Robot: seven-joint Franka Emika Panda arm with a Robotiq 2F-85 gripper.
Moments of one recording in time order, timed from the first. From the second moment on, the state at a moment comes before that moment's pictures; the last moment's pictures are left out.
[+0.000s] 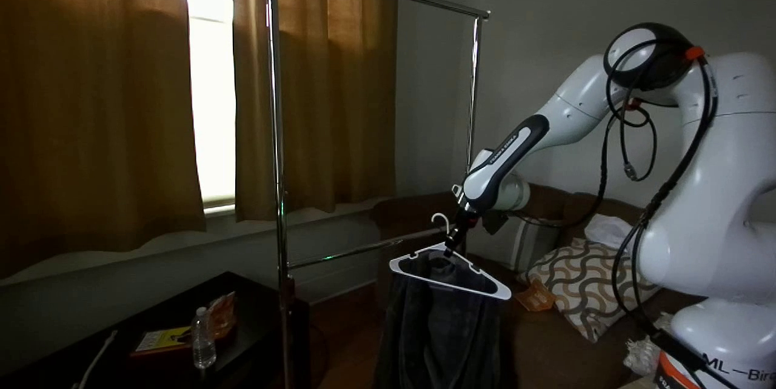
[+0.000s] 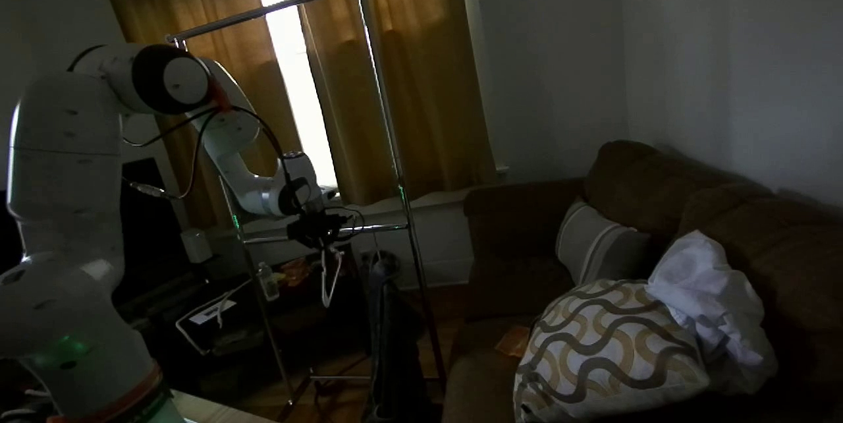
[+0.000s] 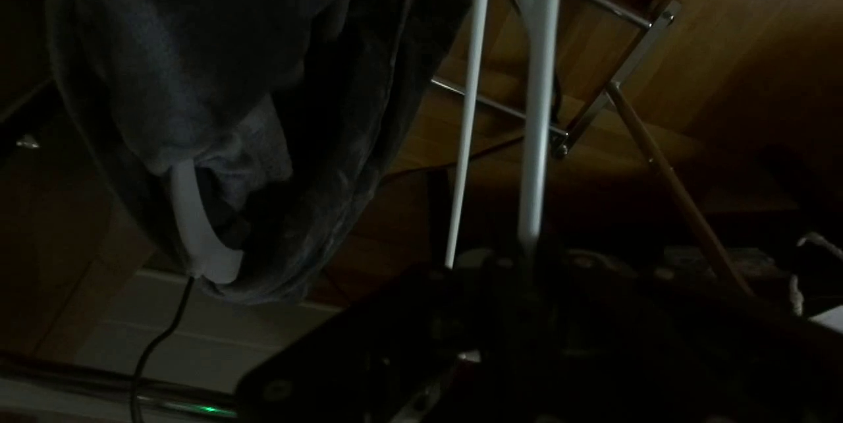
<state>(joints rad) -0.61 0.33 0.72 -2.35 -0.09 2.88 -0.53</state>
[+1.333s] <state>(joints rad) -0.63 -0.10 0.73 -2.35 0.34 2.50 -0.96</state>
